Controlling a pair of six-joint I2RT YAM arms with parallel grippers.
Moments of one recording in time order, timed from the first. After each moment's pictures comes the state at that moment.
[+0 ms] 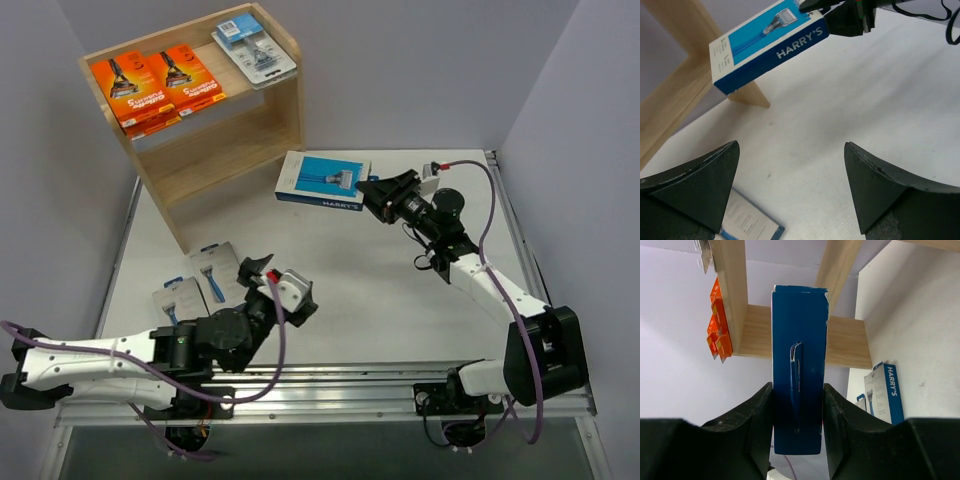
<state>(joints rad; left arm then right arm) -1.52 0.90 0.86 0.00 -0.98 0.29 0.26 1.31 0.77 0.55 -0.47 1.41</state>
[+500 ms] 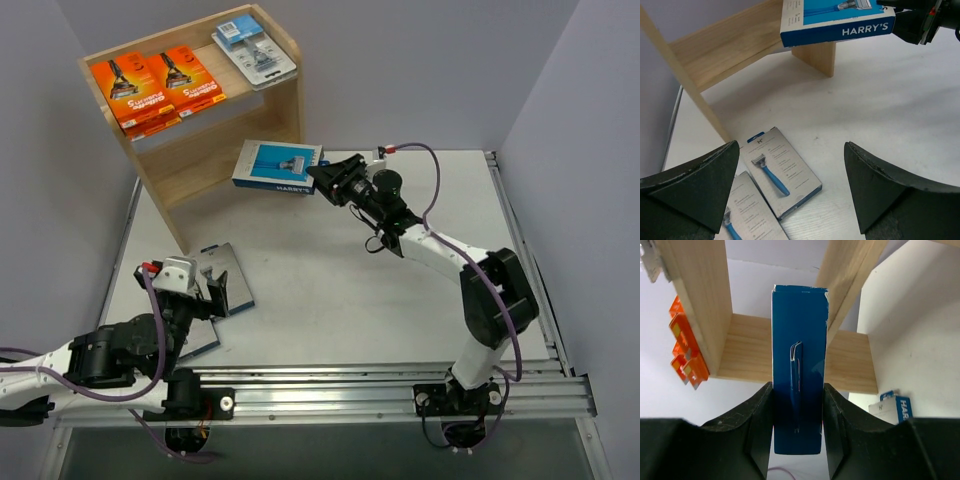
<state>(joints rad) -1.49 0.48 0.87 -0.54 -1.29 -0.09 0.49 1.68 1.08 0.62 -0.25 1.37</state>
